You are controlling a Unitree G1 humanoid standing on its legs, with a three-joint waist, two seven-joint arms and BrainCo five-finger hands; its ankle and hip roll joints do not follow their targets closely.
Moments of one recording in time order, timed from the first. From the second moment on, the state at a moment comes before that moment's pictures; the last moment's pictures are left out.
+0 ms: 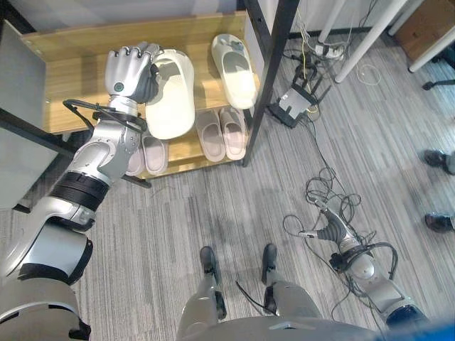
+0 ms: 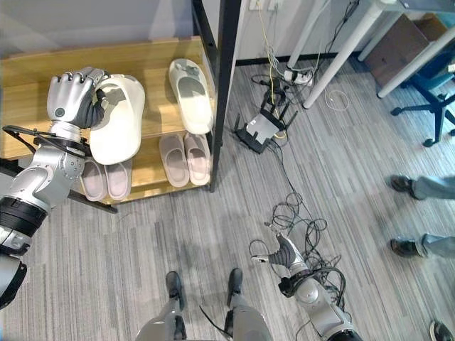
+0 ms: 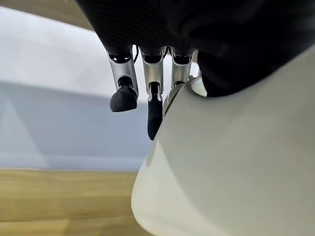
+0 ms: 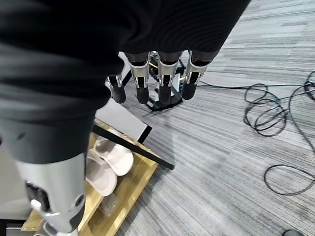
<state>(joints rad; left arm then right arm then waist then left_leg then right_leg) -0.82 0.87 -0.48 0.46 0.61 0.04 0.53 0.04 -0.45 0.33 0.36 -0.16 -0.20 -0.14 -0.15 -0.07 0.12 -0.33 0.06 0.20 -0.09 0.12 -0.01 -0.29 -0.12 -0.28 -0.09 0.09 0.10</state>
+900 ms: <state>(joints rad) -1.19 0.88 -0.67 0.78 0.61 0.12 0.59 0.06 -0.46 0.32 0.21 -0.16 -0.22 -0.18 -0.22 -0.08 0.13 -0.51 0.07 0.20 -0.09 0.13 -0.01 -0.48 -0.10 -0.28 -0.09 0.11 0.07</state>
